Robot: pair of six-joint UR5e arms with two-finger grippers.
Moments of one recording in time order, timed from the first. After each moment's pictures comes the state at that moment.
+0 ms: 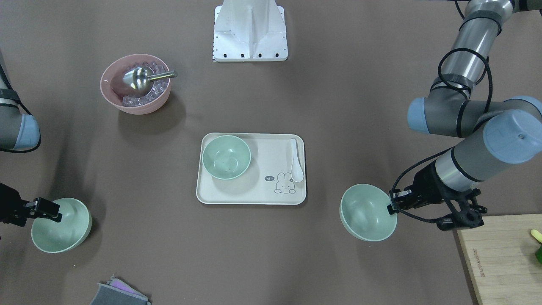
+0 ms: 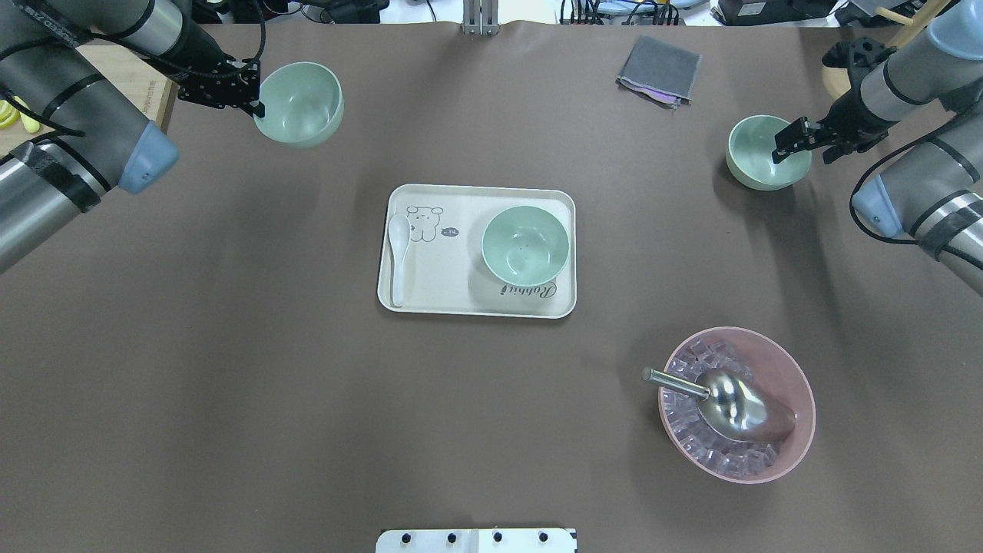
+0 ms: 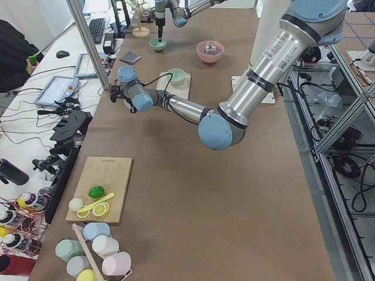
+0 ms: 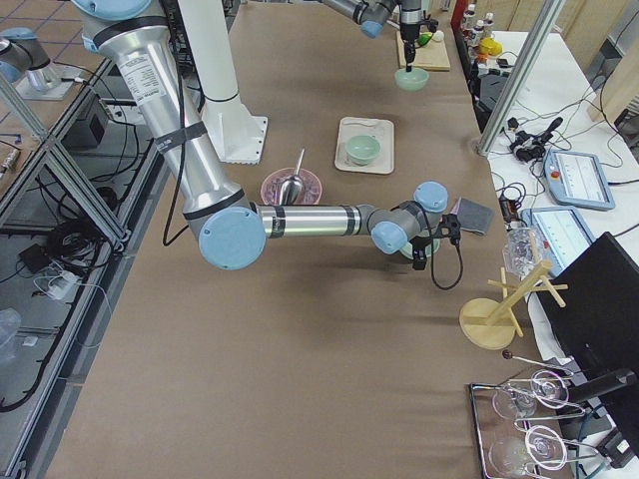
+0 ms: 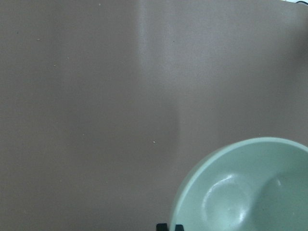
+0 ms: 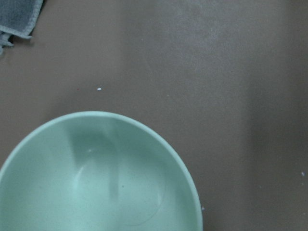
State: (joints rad) left arm -1.05 -2.21 -1.23 -2.12 -2.32 -1.01; right arm 1.12 -1.14 1.13 -0.97 2.28 0.66
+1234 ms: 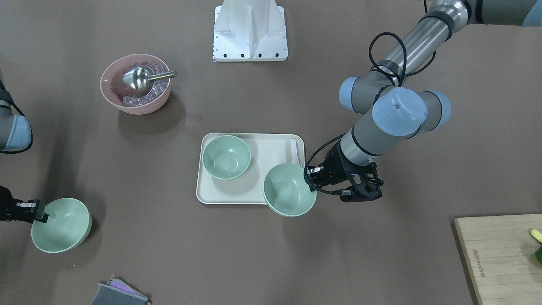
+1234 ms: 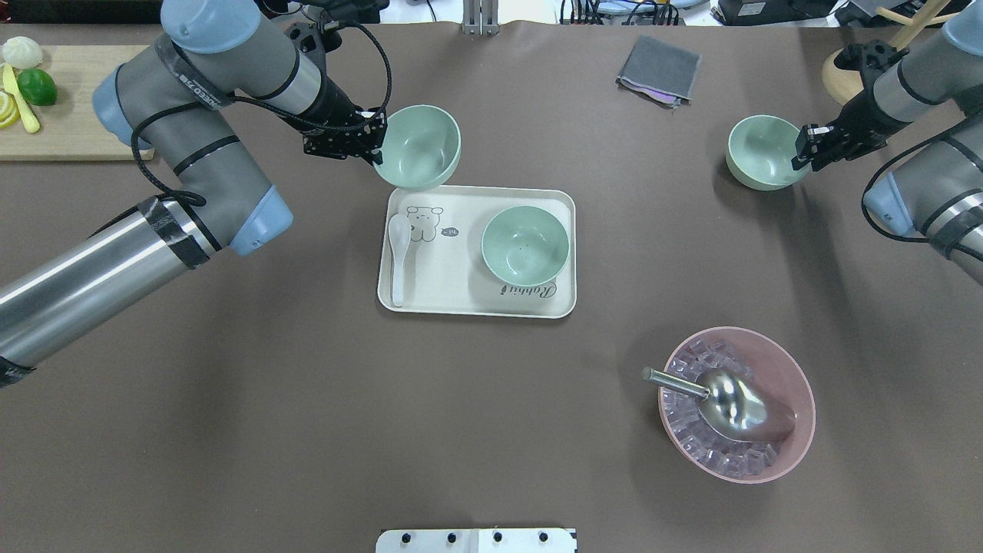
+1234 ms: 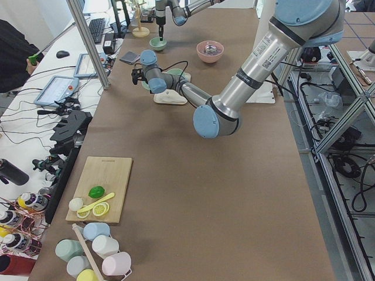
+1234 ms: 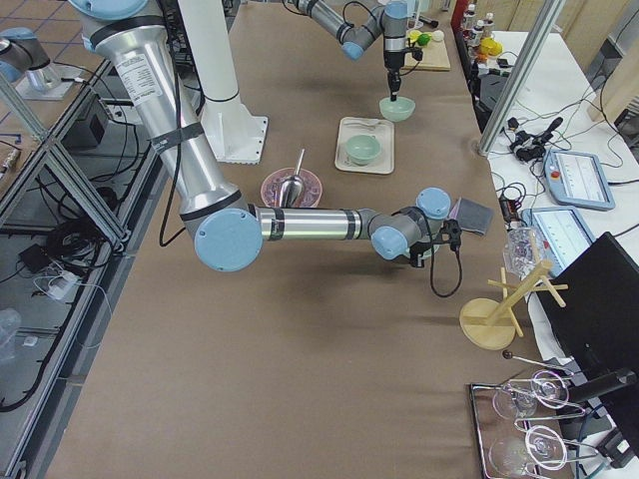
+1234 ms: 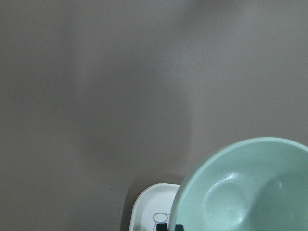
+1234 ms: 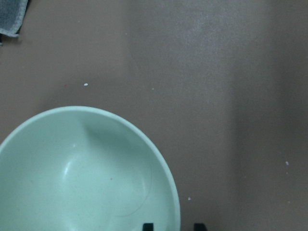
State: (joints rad) left arm -0.84 -2.32 -1.29 -2.15 -2.20 -1.29; right arm 1.15 -1.15 1.12 -0.98 2.34 0.66
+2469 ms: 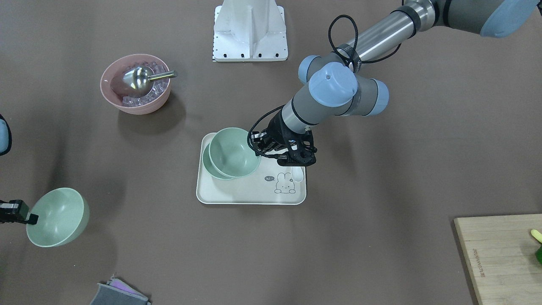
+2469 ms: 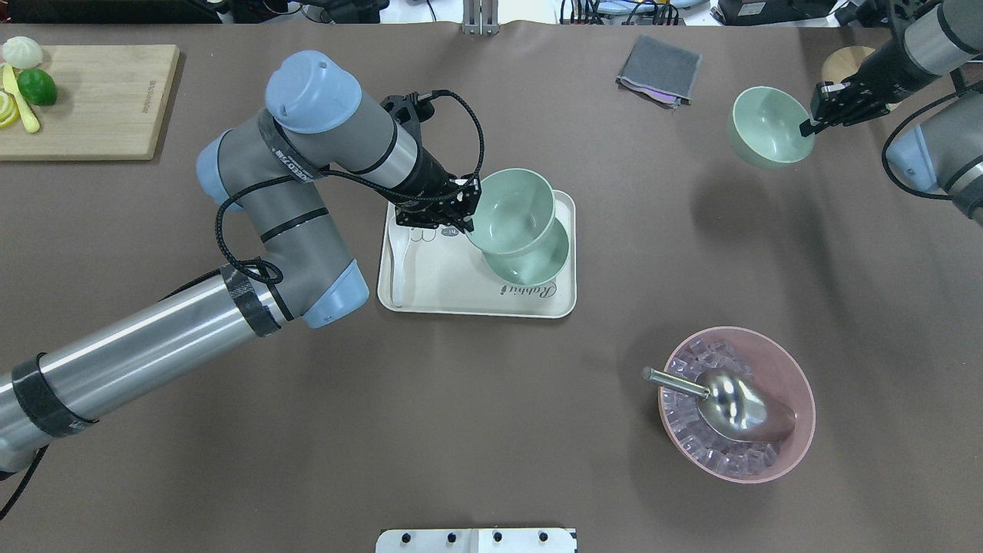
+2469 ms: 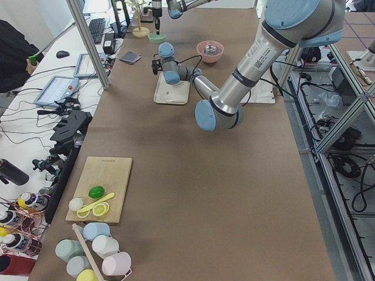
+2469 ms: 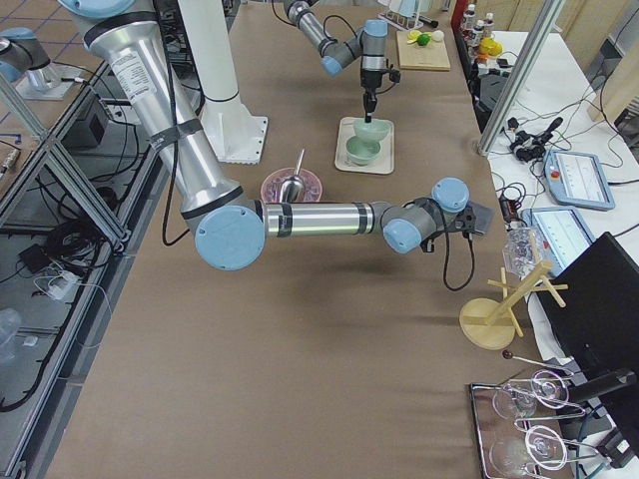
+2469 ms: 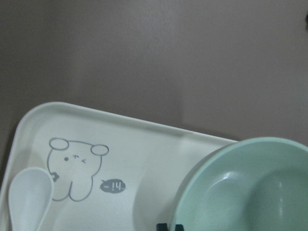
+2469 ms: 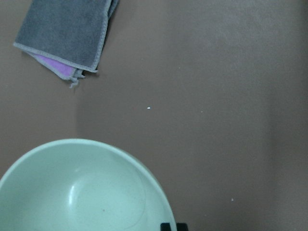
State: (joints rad) left arm -0.68 -2.37 -1.31 -2.21 -2.20 -1.46; right arm 1.24 -1.10 1.12 -0.97 2.51 0.66
